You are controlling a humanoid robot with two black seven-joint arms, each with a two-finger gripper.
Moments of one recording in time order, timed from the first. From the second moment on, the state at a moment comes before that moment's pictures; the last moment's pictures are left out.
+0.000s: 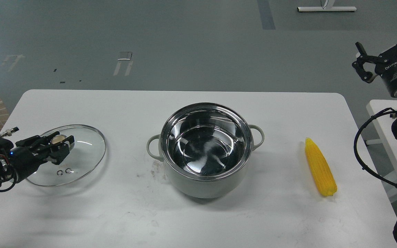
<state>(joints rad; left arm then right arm) -0.23 0.83 -0.71 -0.92 1.80 0.26 -0.49 0.60 -0.24 1.70 0.85 -0.54 0.49 -0.12</state>
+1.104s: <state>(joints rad) -0.76 0.69 -0.72 -0.93 0.81 0.07 -0.49 0.50 -0.57 1.43 1.16 -0.74 0.49 -0.12</state>
